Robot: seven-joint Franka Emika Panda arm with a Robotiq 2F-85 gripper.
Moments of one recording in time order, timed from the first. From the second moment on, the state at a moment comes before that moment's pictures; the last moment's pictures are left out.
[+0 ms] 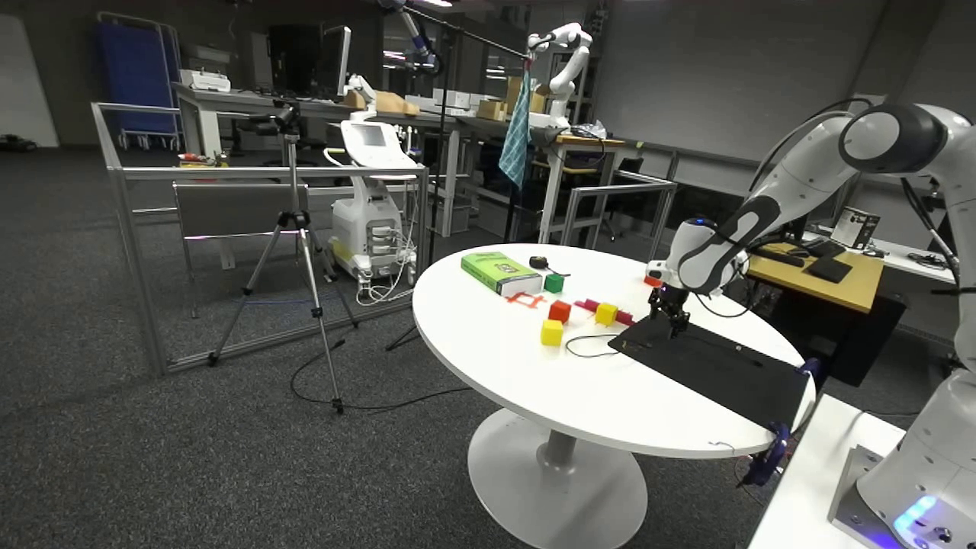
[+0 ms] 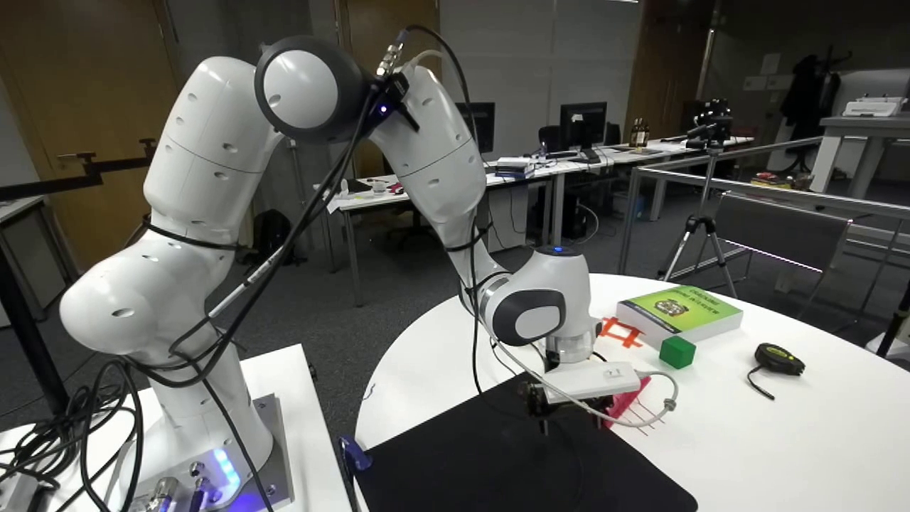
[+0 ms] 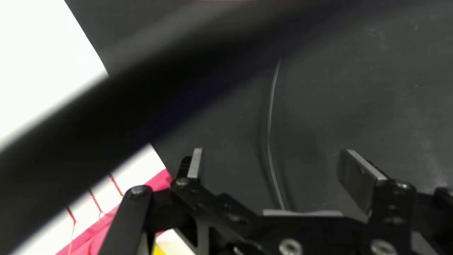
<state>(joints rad) -0.37 0.58 -0.03 -2.12 -0.27 2.81 -1.27</state>
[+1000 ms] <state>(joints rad) -0.35 0.62 -0.03 -2.07 -0.27 2.81 -1.27</state>
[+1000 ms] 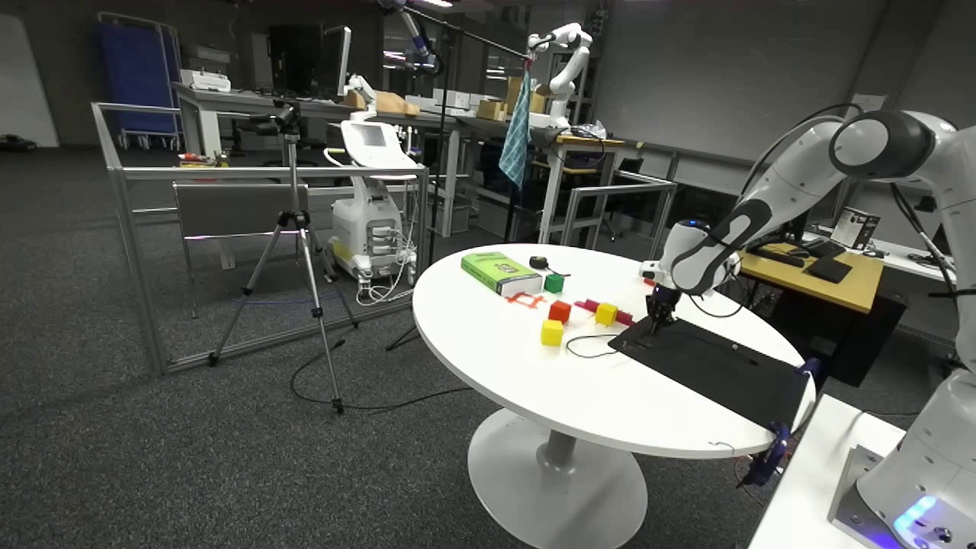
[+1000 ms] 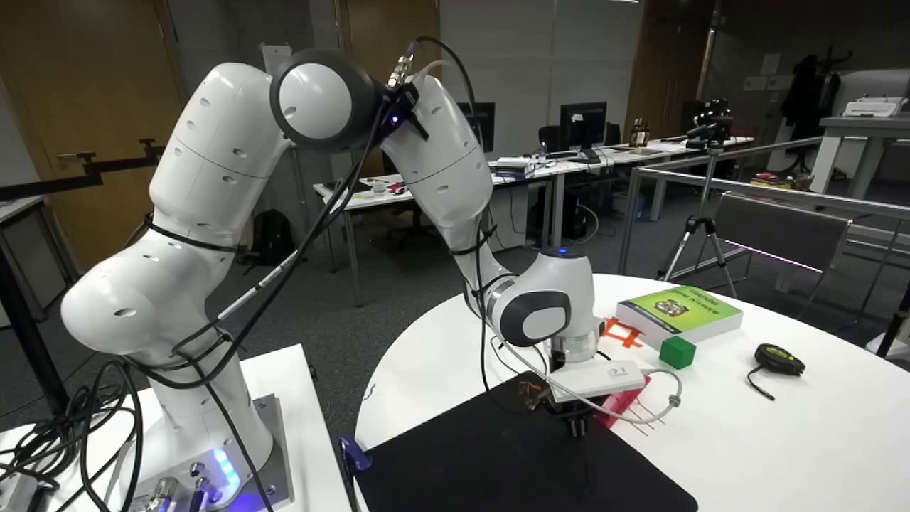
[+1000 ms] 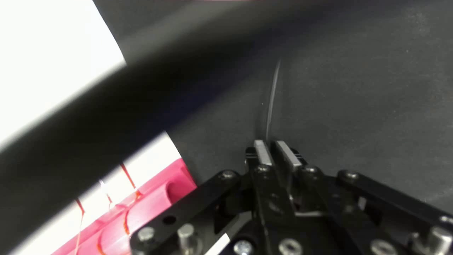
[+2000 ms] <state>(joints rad) -0.29 0.62 -0.23 -1.90 -0.32 2.75 -1.07</state>
